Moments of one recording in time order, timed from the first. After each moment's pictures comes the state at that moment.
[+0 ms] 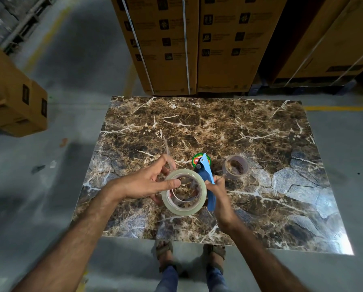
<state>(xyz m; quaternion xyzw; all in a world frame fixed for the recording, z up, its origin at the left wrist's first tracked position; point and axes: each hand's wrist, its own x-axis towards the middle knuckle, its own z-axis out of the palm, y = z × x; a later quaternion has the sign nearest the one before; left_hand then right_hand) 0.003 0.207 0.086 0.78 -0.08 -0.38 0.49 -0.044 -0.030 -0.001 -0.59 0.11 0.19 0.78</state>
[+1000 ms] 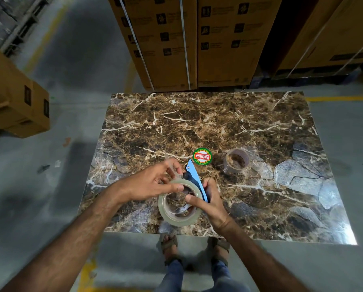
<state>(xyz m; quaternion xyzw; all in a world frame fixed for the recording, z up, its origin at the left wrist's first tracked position) -0.010 0.199 0.087 0.81 -0.11 -0.36 0.44 -0.067 -0.019 -0.014 -0.60 0.02 0.20 0.77</state>
